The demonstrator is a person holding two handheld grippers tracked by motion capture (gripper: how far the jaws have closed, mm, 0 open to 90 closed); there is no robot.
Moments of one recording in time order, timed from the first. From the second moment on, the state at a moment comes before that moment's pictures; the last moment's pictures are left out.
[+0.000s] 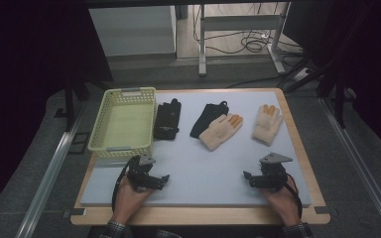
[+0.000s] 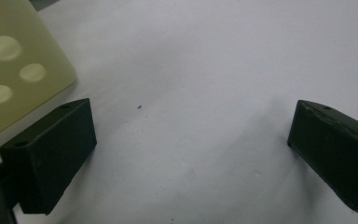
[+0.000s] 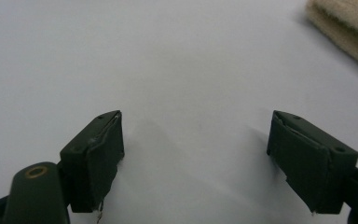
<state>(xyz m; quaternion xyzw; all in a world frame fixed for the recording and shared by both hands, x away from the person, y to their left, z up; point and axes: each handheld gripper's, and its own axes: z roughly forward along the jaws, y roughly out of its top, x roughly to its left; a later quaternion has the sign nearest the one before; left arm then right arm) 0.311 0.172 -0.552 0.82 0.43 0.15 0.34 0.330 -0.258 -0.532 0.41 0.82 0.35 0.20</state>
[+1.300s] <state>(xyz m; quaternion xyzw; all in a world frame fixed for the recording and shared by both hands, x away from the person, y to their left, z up) 0.311 0.172 -0.552 0.82 0.43 0.15 0.34 0.353 -0.223 -0.513 0.37 0.83 0.38 0.15</state>
